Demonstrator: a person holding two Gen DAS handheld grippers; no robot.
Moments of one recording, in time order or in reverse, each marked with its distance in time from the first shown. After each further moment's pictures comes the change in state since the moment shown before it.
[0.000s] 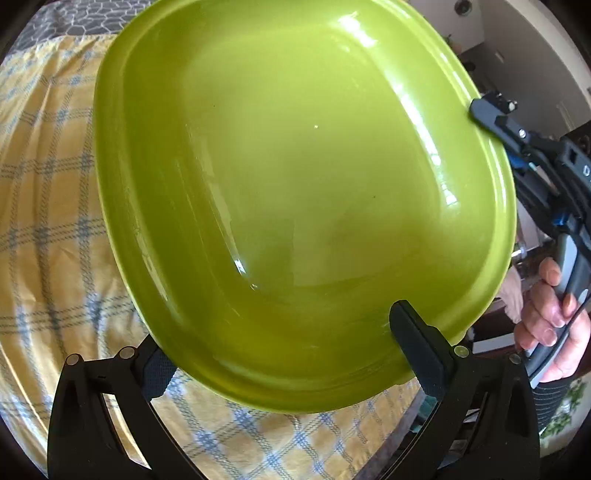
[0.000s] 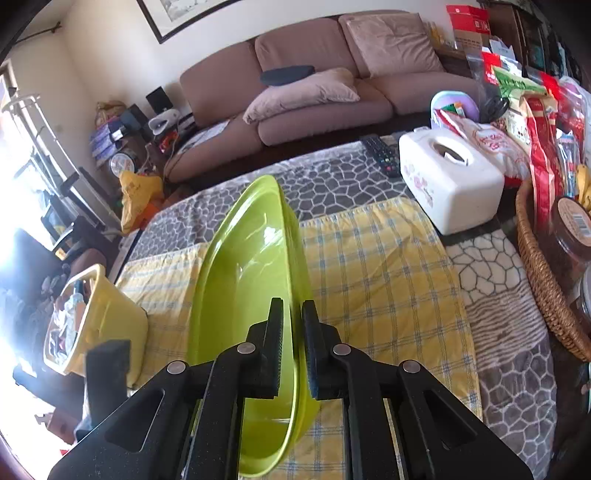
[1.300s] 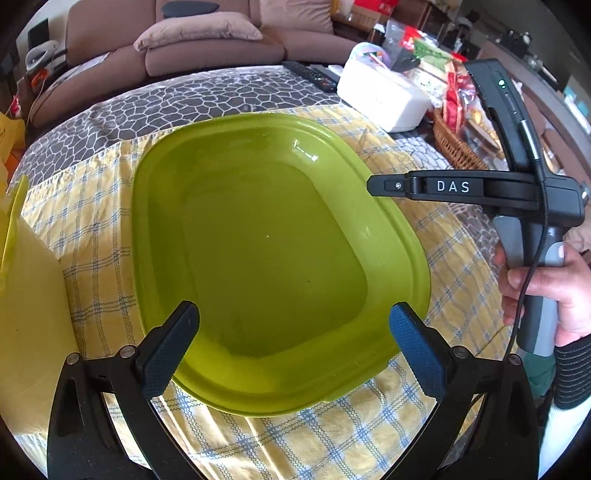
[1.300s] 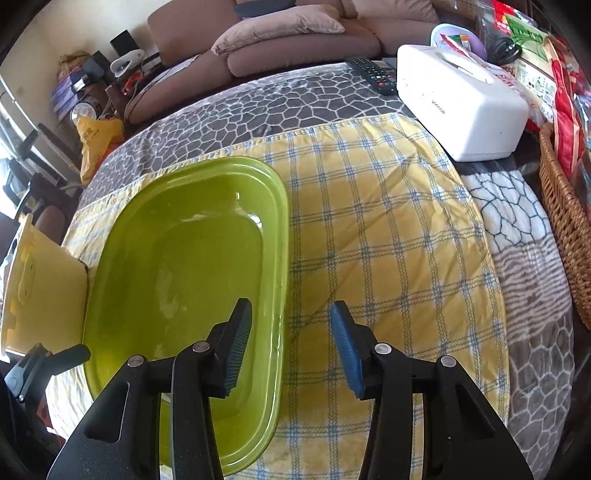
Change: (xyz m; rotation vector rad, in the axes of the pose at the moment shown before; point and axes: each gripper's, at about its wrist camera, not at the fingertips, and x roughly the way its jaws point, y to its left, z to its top) left arm -0.048 -0.041 -0.018 0.241 -0.123 0.441; right arm 0.101 -0.016 -0.039 -0.011 0.262 -0.131
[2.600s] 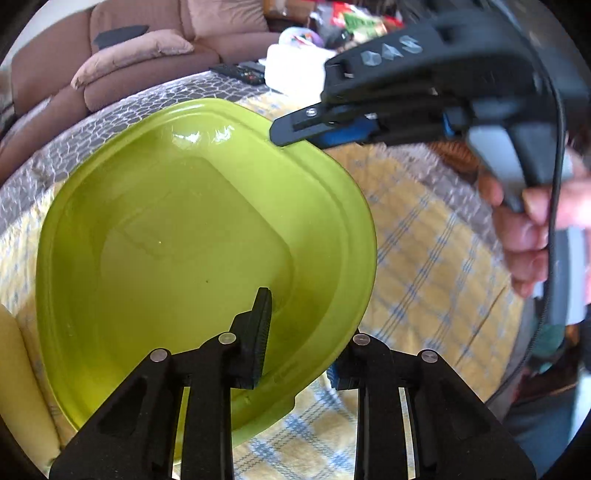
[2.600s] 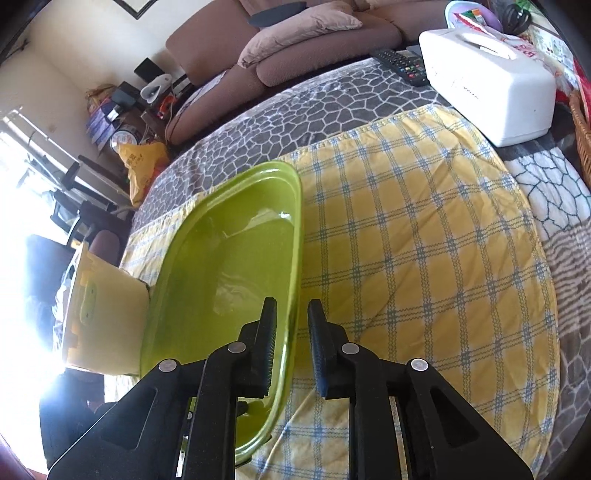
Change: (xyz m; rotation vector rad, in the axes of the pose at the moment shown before) left arm 0.024 -0.049 -0.013 0.178 -0.025 -0.117; right arm -0.015 -0.010 0.007 0.117 -0.039 0.251
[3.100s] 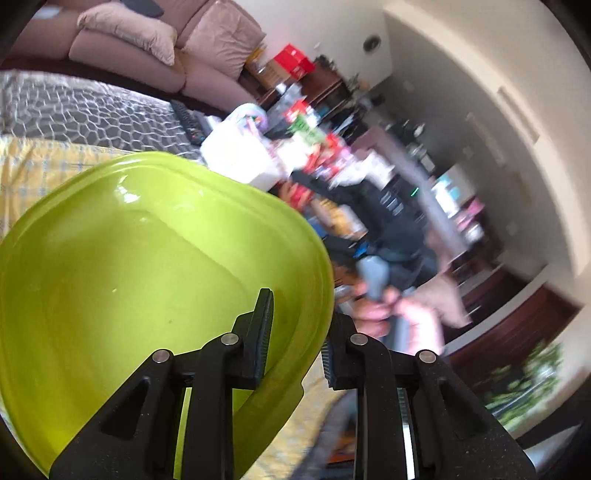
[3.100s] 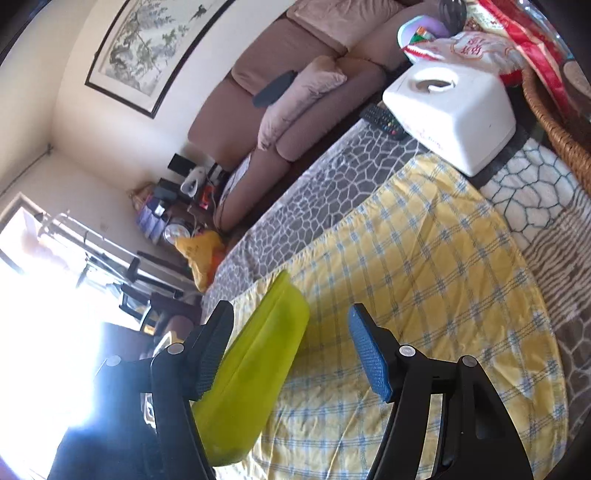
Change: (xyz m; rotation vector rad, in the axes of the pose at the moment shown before) left arm -0.087 0.055 0.025 -0.350 -0.247 -0.636; right arm -0.088 -0.048 0.018 0.226 -0.256 0.237
